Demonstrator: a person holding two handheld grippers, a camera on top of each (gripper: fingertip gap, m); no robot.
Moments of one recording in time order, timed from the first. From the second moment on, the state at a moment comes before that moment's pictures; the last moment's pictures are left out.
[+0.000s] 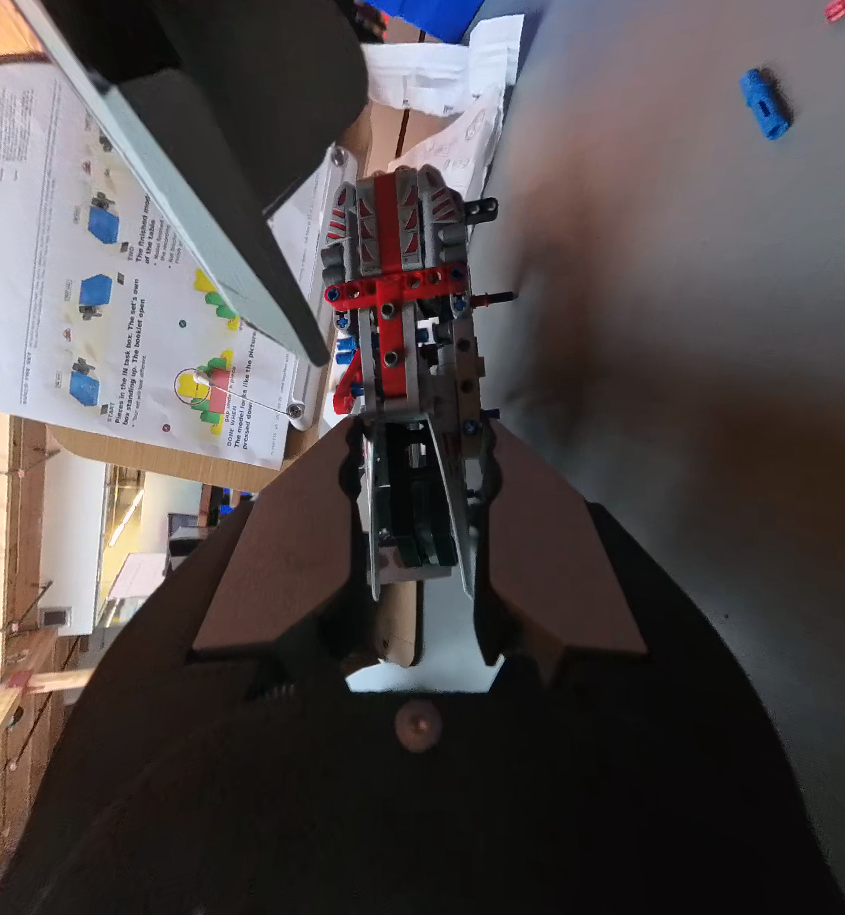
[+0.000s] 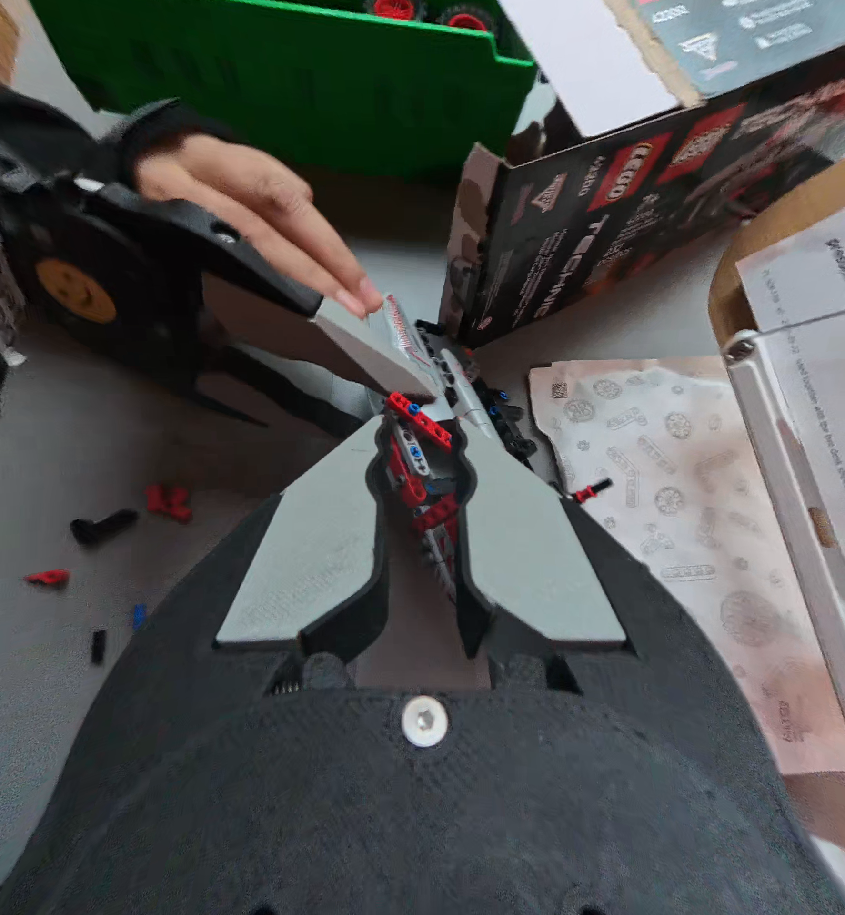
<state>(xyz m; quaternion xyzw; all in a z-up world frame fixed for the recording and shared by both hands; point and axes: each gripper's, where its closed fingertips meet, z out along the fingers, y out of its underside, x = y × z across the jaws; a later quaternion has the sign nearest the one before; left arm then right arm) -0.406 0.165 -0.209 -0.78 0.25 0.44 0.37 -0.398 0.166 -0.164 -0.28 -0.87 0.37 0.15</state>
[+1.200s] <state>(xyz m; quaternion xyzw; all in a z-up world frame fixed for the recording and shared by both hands) -0.401 0.169 -0.207 -0.79 0.23 0.44 0.37 -0.423 0.183 -0.104 -0.16 -0.78 0.32 0.51</state>
